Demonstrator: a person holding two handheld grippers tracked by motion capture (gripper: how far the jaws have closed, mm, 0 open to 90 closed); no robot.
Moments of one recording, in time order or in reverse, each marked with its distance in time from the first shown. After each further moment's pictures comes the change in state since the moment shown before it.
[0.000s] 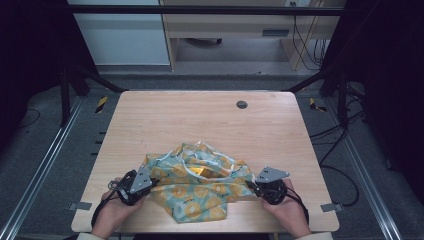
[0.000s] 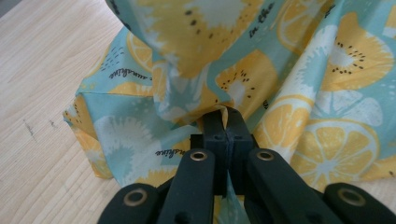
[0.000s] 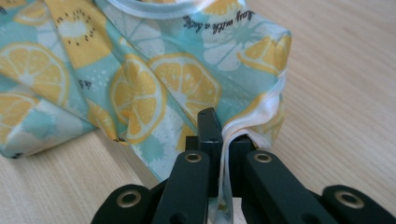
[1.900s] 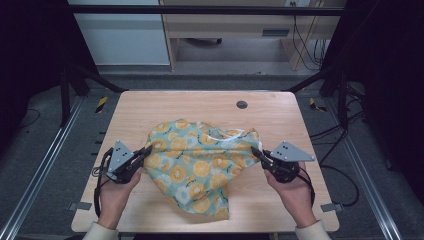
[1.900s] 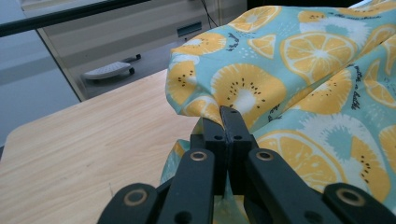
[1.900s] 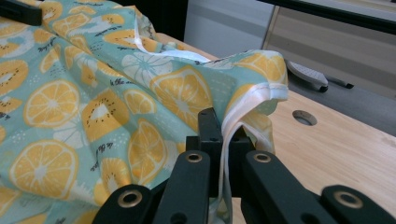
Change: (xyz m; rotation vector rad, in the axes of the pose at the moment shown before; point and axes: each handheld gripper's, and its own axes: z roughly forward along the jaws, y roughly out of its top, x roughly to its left) left arm 0.032 0.042 -0.043 -0.367 0.211 -0.277; right arm -0.020 0.068 -0.057 -0.361 -0.136 0.023
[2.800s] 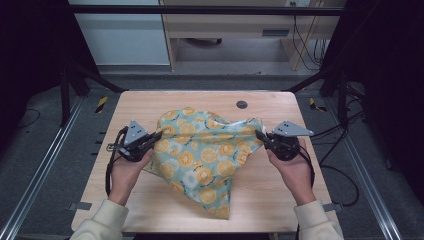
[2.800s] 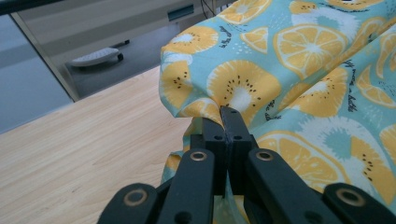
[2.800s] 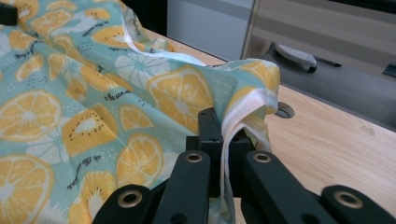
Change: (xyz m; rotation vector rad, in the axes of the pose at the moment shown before) left arm 0.015 0.034 0.050 0.080 -0.042 0.002; right arm -0.044 0.017 0.030 0.070 -0.046 0.058
